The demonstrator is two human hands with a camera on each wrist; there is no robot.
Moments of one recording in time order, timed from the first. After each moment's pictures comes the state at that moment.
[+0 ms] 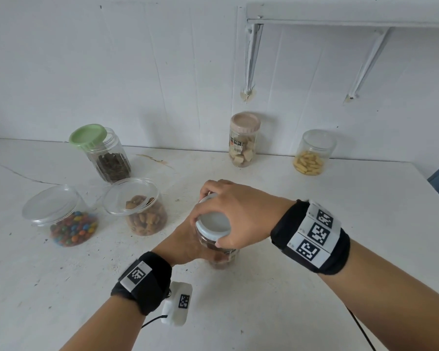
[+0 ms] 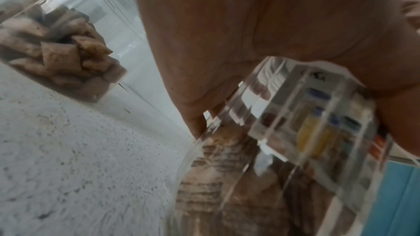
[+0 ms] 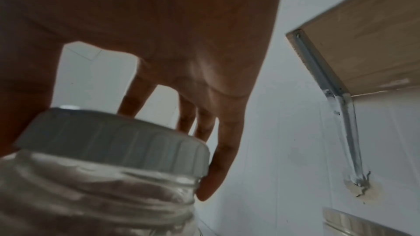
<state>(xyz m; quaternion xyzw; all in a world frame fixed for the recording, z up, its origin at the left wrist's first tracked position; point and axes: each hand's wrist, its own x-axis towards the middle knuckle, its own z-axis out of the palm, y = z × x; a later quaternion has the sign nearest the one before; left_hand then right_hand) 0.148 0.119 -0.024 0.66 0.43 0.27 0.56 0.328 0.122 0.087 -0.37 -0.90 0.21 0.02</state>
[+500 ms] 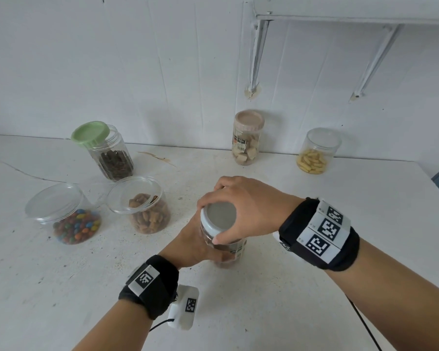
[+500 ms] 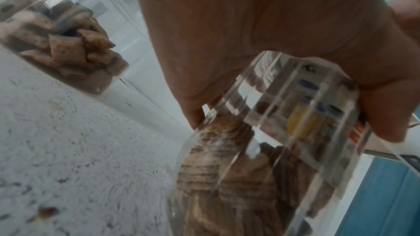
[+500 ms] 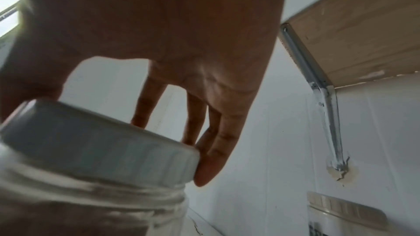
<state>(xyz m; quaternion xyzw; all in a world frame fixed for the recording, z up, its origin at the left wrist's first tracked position) 0.150 0.113 -0.027 0.65 0.43 0.30 0.55 0.329 0.129 0.088 -0.43 -0.88 0.20 0.03</state>
